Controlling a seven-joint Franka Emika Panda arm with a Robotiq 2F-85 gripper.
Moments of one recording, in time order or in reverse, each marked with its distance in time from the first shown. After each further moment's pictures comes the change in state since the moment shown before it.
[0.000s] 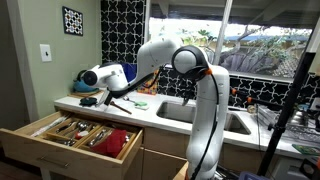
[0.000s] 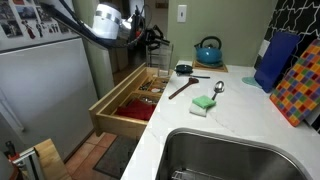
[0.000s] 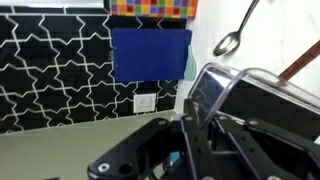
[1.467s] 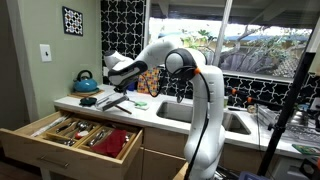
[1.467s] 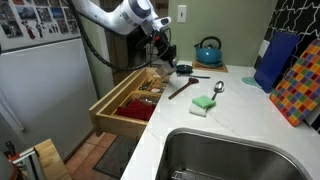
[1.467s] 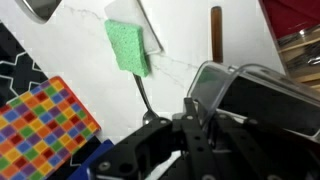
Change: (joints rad) arm -0.098 0.083 -0.125 0.167 0.925 0.028 -0.039
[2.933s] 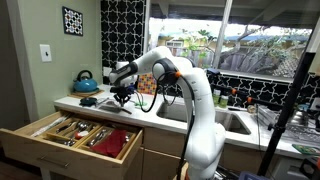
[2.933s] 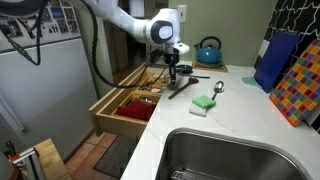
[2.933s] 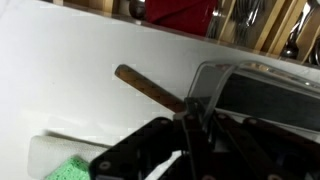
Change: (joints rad) arm -0.018 0.227 -0.118 0.145 0.592 0.012 0.380
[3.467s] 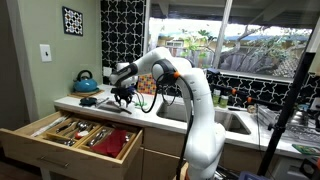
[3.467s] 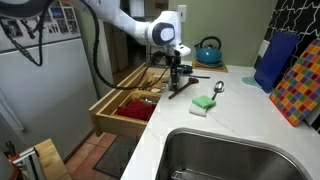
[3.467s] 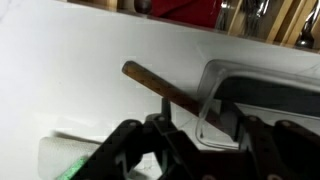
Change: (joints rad) arm 0.003 0.015 -0.018 0.004 -0.015 0.000 0.041
